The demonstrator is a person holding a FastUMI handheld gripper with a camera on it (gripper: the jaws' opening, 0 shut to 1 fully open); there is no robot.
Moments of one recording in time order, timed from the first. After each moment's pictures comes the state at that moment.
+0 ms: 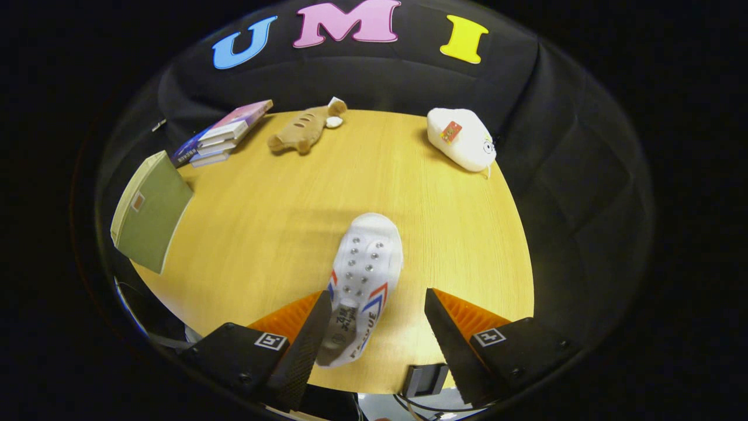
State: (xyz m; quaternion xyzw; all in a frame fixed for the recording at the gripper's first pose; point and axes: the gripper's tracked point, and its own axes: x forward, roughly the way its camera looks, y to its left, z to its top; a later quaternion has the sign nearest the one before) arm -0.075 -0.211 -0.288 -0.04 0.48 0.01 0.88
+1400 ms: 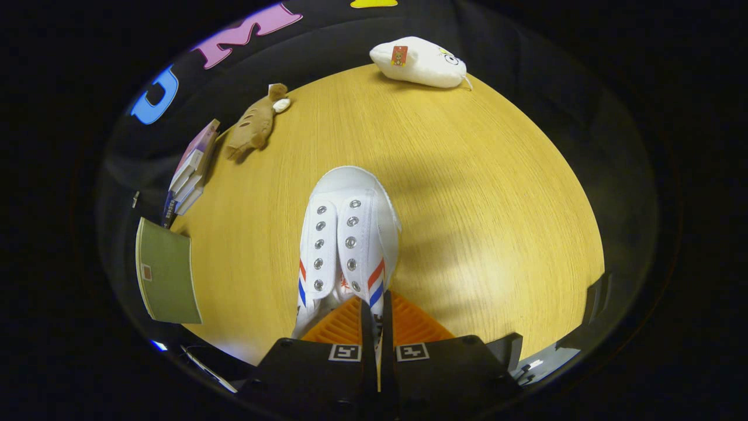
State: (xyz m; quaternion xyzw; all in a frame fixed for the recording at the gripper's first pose) arm -0.075 -0.183 -0.330 0.17 0.54 -0.05 0.82
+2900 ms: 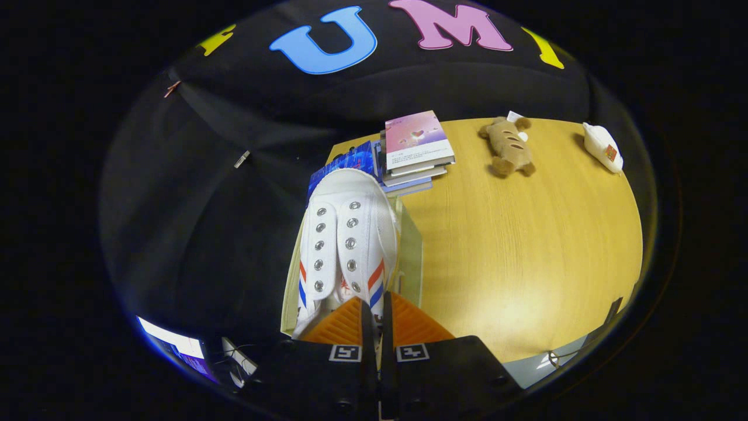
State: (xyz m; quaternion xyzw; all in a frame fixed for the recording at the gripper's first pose) arm -0.031 0.296 -0.140 0.16 0.49 0.13 0.85
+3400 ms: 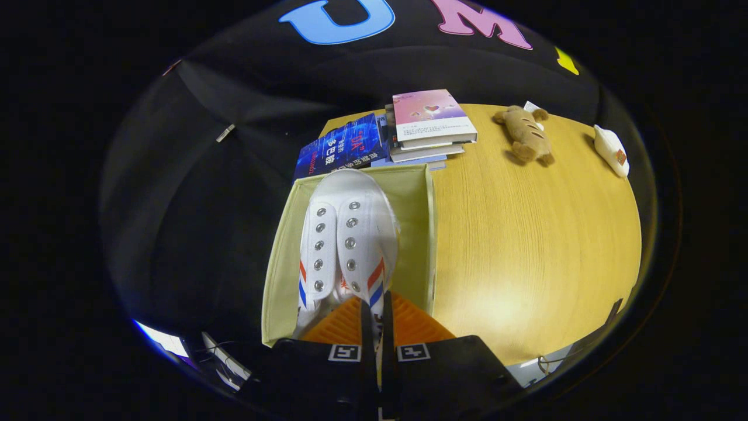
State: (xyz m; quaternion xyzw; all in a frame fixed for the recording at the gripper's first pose) arm -0.028 0.319 -0.208 0.10 0.52 0.10 0.84
